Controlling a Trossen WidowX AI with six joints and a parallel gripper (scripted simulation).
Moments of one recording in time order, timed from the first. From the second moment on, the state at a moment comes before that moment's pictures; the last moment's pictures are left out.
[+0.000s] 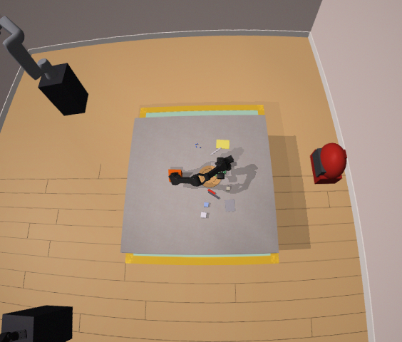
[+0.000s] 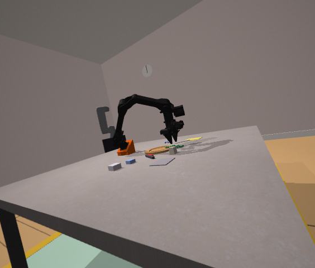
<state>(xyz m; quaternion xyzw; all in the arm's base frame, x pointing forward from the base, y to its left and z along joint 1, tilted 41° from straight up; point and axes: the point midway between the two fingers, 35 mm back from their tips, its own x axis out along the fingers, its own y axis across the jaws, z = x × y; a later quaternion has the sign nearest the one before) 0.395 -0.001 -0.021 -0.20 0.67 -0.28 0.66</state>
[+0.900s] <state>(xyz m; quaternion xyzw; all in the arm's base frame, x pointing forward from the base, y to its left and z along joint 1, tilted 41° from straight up) 0.394 -0.014 -0.035 -0.20 0.67 -0.29 0.66</state>
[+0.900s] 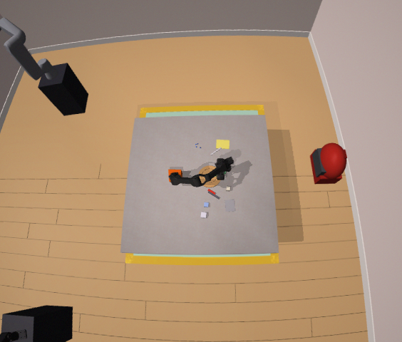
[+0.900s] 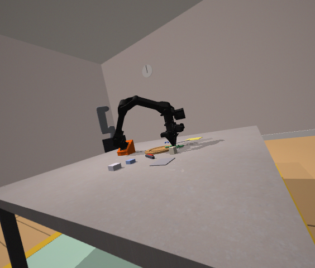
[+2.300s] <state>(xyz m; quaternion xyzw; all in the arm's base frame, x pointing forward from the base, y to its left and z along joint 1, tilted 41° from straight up) 0.391 -0.013 -0.032 -0.20 0.67 -0.29 0.65</state>
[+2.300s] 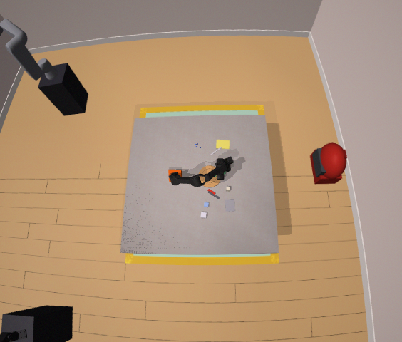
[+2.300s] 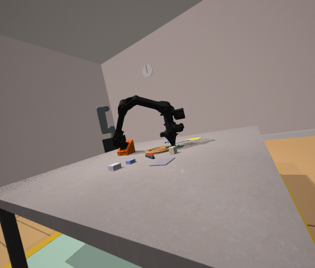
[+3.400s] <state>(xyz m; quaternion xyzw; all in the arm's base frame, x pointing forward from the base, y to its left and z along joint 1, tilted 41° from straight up) 0.338 0.001 -0.012 -0.21 0.67 -0.28 0.65</state>
